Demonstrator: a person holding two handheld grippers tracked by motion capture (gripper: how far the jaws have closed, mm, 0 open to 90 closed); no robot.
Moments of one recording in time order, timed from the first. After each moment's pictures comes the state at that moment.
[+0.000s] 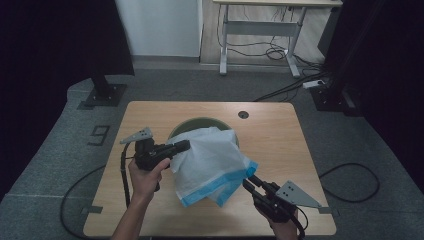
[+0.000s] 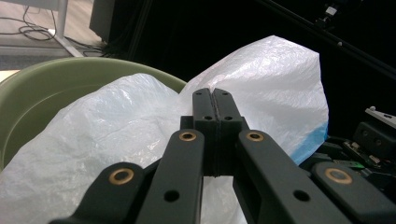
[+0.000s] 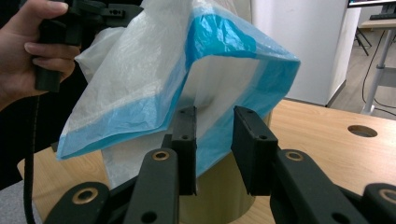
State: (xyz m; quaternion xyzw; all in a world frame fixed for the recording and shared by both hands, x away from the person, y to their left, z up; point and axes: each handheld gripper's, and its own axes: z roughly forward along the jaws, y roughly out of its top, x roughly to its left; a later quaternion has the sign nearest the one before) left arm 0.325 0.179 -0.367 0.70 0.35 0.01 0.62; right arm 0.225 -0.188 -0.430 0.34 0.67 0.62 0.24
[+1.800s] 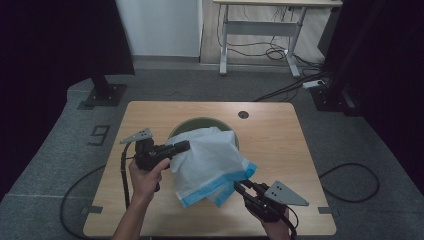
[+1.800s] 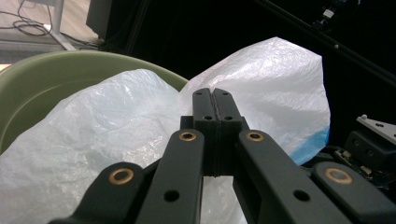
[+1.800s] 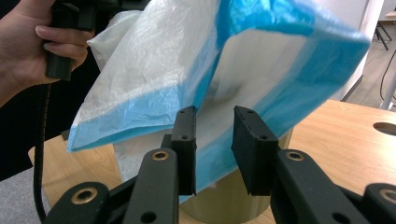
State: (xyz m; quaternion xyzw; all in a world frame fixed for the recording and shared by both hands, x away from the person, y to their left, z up) left arm 0.328 0.180 -0.372 0.70 0.35 0.00 0.63; right arm 0.229 -0.169 -0.439 0.32 0.69 0.61 0.22
